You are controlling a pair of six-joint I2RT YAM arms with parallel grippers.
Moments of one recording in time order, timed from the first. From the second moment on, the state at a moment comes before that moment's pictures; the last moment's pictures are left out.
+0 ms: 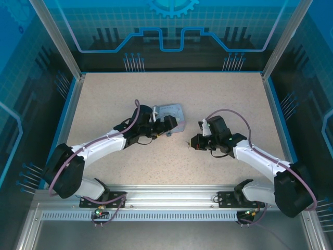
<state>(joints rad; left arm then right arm) -0.59 1.43 0.84 -0.01 0.36 -1.03 0.49 1.20 0.65 -0.32 -0.41 0.59</state>
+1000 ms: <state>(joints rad) -0.66 1.60 0.78 0.34 0.45 -1.19 0.49 1.21 0.67 -0.17 -0.48 0.72</state>
